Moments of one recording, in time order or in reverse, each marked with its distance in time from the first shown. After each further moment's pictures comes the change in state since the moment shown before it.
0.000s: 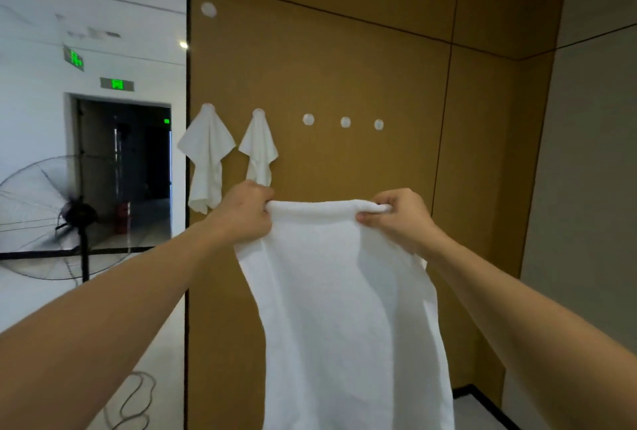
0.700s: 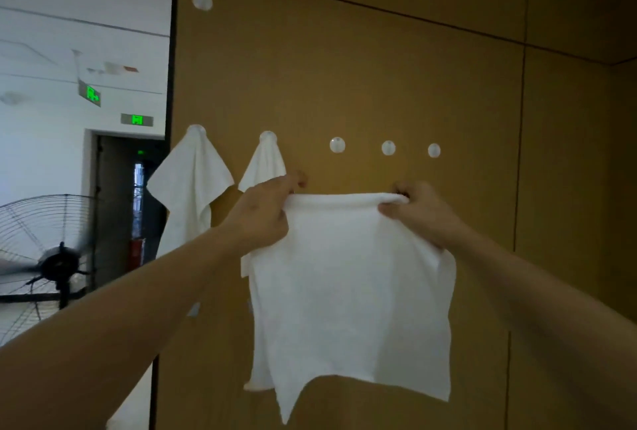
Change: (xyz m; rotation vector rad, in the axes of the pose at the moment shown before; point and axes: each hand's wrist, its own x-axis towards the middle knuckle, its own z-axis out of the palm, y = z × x) left_hand 0.273 -0.146 0.143 -0.158 0.284 0.182; right_hand 0.350 0.105 0.112 -0.042 0.025 -0.169
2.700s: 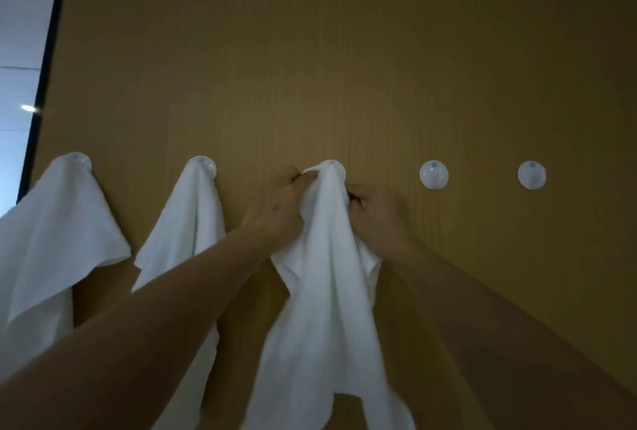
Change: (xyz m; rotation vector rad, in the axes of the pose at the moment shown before) left_hand 0.279 -0.152 0.233 0.314 0.085 -0.114; right_hand 0.356 0.180 0.144 0.008 0.244 -0.345
